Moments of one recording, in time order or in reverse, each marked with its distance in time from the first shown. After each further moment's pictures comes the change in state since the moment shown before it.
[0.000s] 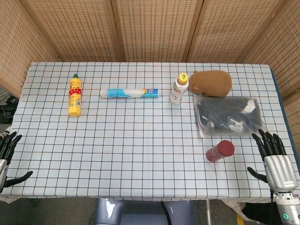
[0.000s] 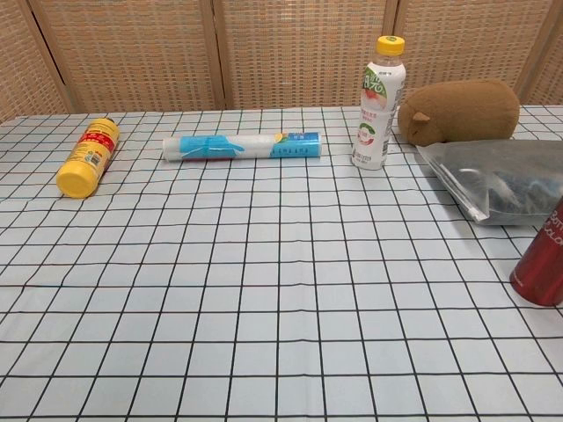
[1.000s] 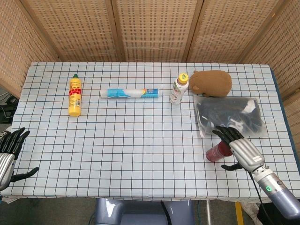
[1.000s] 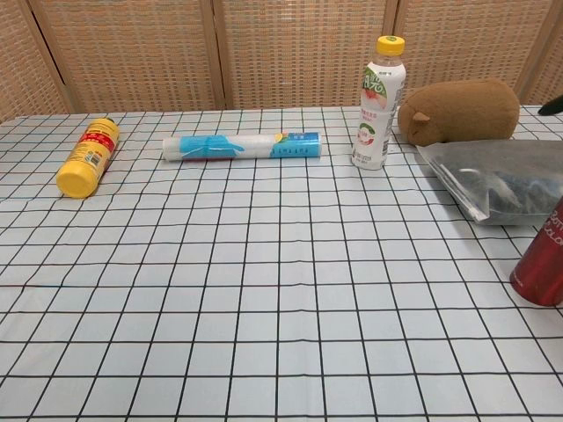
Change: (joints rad) left arm -0.044 0.006 -0.024 -0.036 -0.012 -0.054 0.016; right arm 0.333 0.185 0.017 -0.109 0.026 -0.551 0.267
